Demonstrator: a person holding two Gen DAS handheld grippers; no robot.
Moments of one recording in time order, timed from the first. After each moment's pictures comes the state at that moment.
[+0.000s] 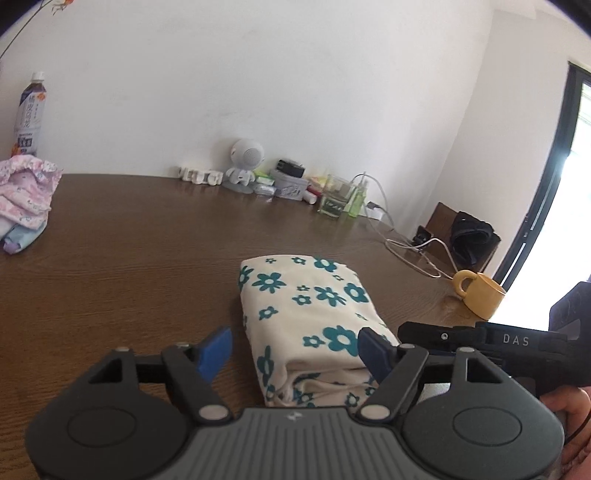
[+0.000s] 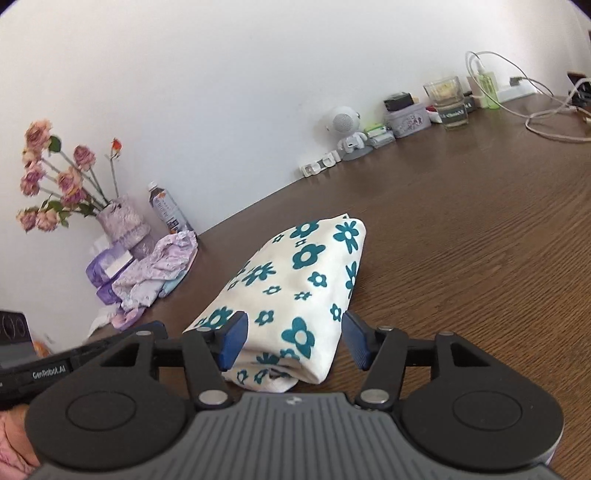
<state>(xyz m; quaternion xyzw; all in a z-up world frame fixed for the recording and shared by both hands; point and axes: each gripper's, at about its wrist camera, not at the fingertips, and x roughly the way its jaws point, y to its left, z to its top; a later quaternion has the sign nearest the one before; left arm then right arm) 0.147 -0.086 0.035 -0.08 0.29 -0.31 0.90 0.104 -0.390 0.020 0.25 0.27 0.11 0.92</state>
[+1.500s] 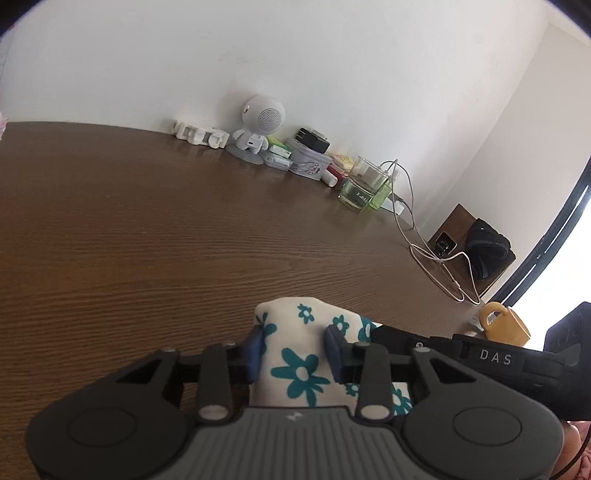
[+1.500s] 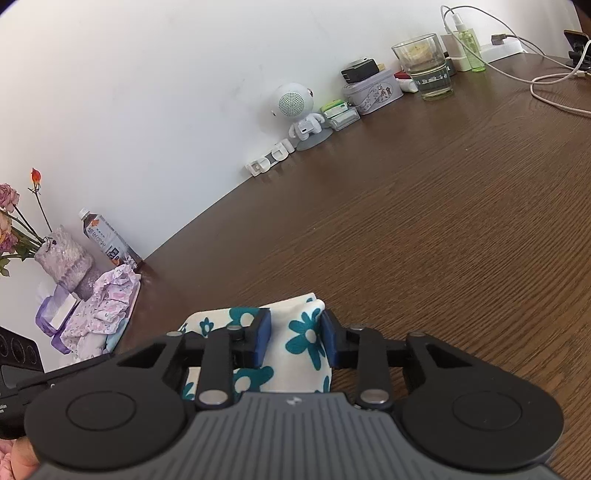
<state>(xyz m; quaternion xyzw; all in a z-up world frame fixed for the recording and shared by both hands) 0.281 -0.136 0.008 -0.14 0.36 -0.32 0.87 0.235 -0.402 0.000 0.28 0.31 0.06 0.91</state>
